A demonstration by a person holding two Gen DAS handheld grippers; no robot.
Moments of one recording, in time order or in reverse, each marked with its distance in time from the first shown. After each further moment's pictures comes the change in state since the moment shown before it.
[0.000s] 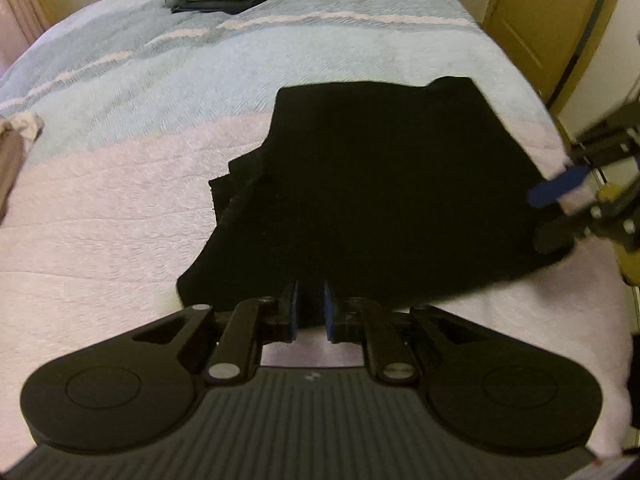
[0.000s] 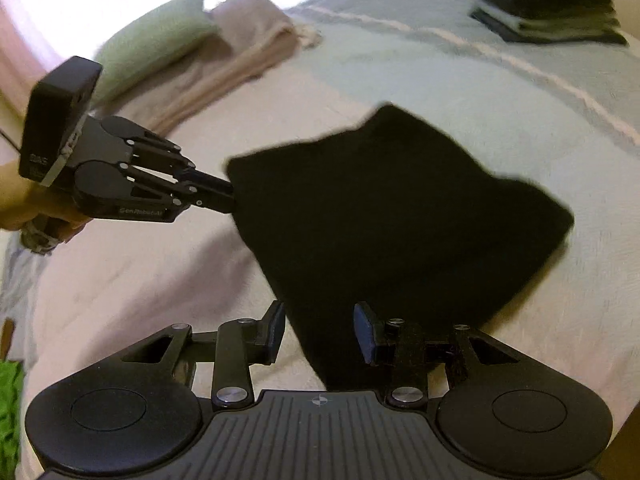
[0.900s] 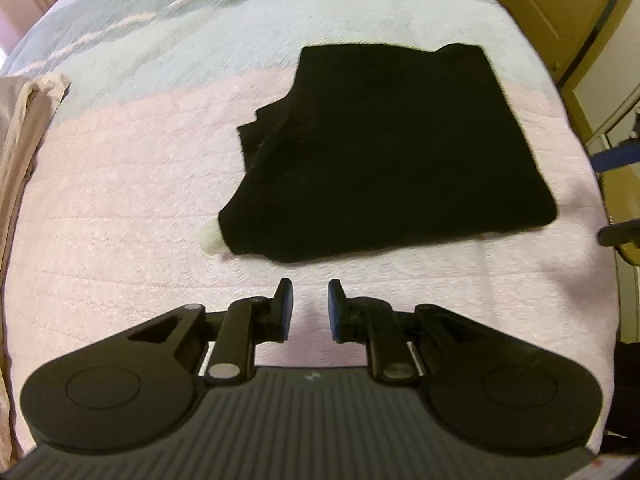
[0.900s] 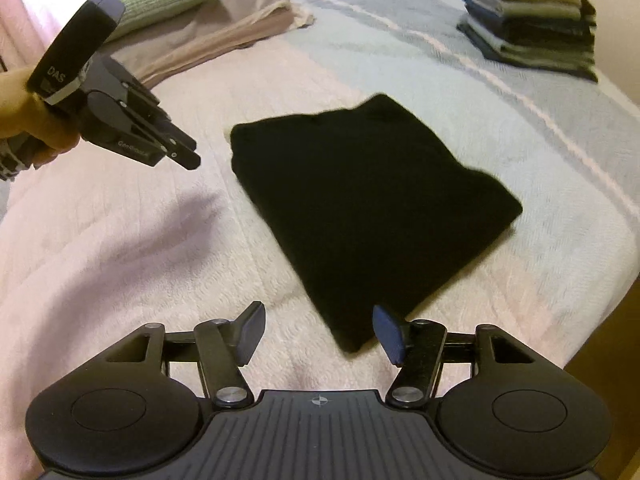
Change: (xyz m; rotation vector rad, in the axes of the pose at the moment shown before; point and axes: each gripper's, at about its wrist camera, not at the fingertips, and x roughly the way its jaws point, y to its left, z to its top) left arm -0.046 0.000 -0.014 -0.015 0.146 0.038; right arm -0.047 0.079 -0.021 -0.182 0.058 -0.199
